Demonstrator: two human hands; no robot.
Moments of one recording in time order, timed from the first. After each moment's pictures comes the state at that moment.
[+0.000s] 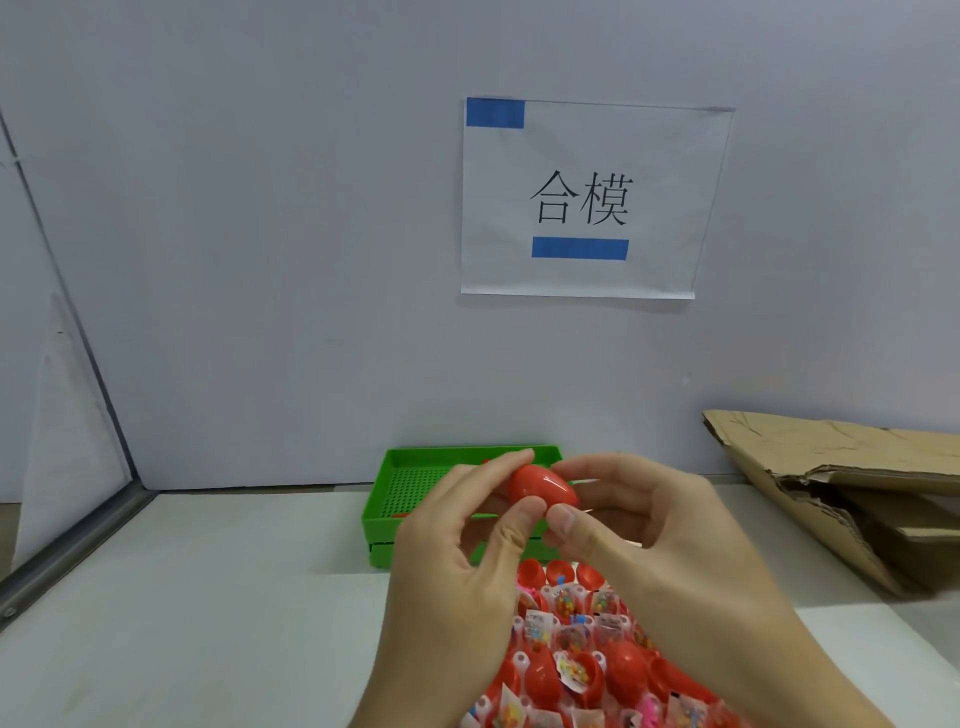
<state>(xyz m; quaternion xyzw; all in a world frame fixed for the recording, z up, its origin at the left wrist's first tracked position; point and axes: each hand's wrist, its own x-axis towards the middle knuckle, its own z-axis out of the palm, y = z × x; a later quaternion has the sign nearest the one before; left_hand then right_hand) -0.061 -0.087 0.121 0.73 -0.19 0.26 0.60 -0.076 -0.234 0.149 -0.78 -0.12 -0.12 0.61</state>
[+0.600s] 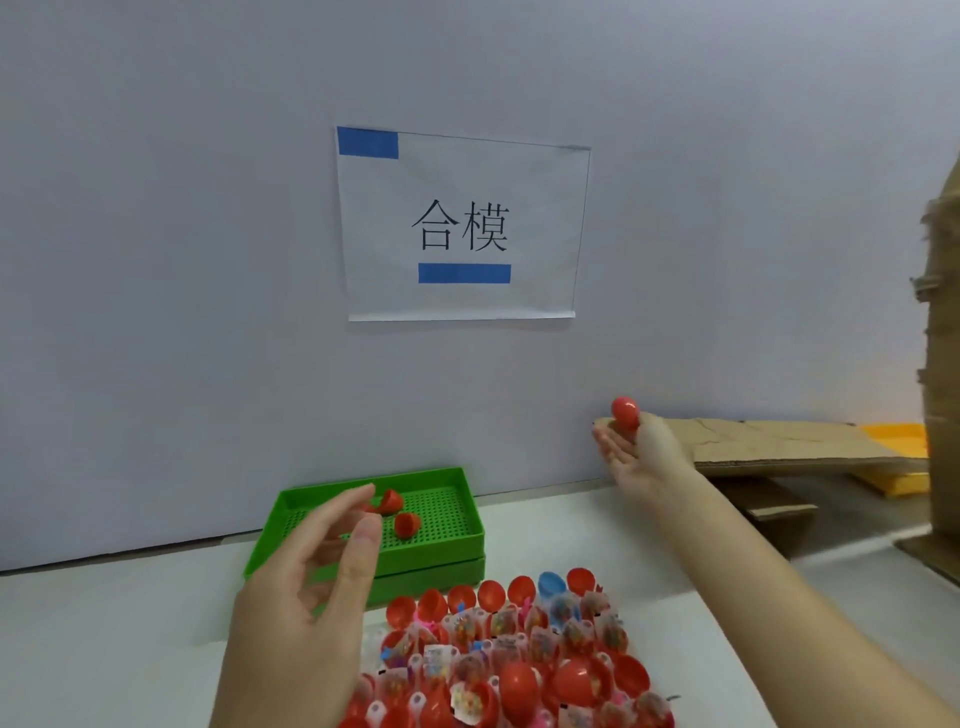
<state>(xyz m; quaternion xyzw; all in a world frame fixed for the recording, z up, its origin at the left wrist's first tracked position) -0.050 -0.084 0.115 0.72 -0.13 0.25 0.63 0.062 -0.369 0.140 -0.37 0.23 -0.16 0.89</state>
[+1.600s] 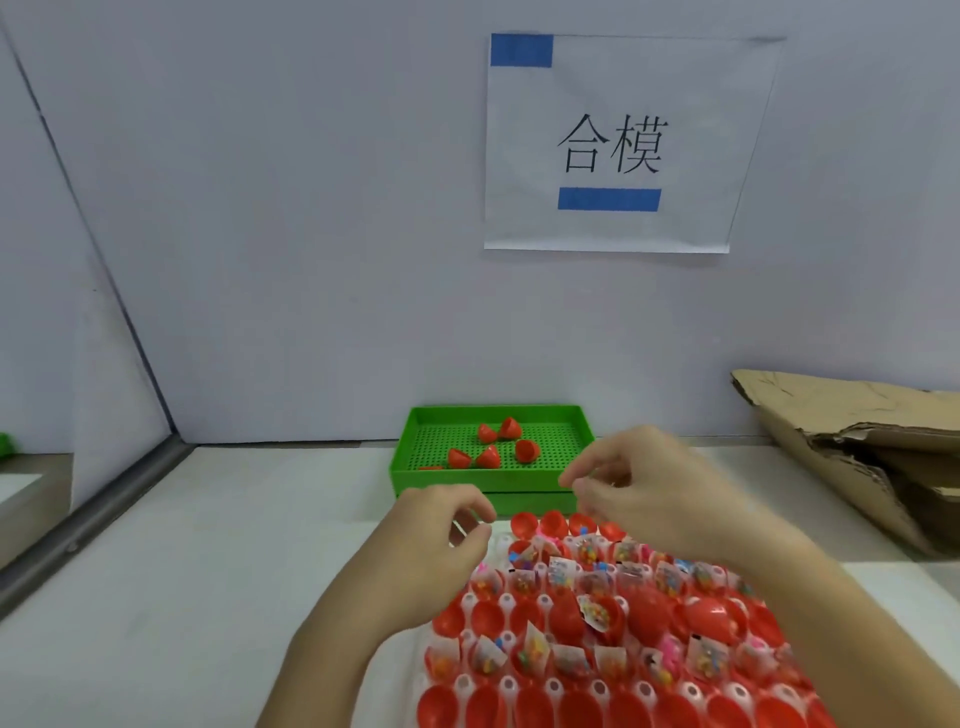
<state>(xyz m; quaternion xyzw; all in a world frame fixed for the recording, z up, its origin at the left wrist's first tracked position) -0.034 -0.030 0.092 0.94 -0.13 0.04 0.32 -0.022 -0.250 0.132 -0.93 -0.13 -0.01 0.34</state>
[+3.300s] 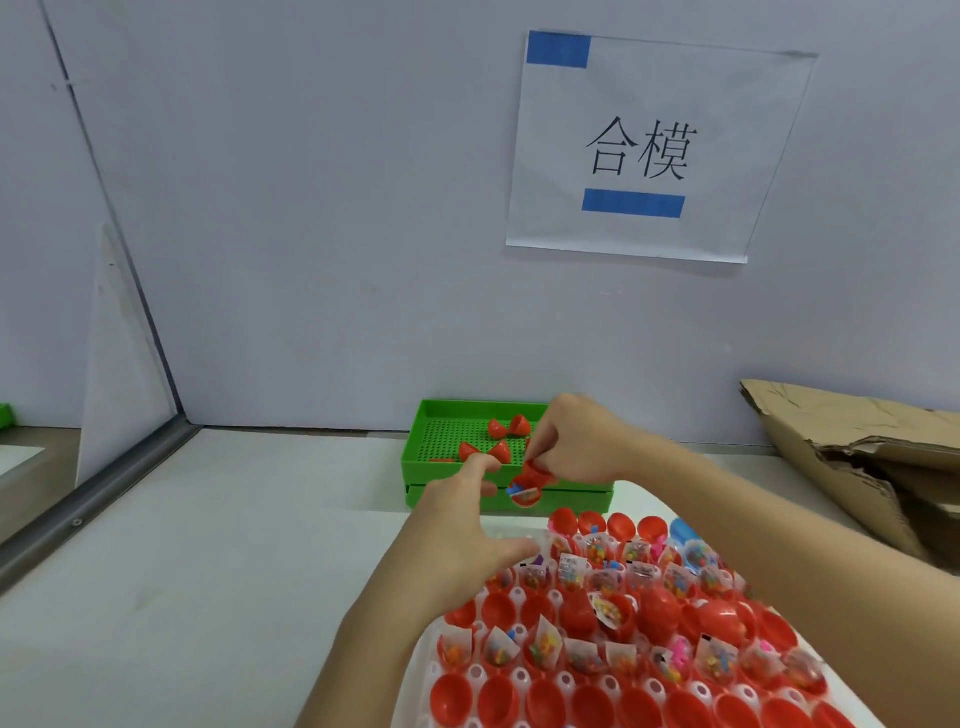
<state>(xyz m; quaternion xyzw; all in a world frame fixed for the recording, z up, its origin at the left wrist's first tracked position) -0.024 -0.039 0.074 0.92 -0.09 0.05 0.37 0.064 -0.203 0.125 -0.96 -0.20 0.04 0.20</state>
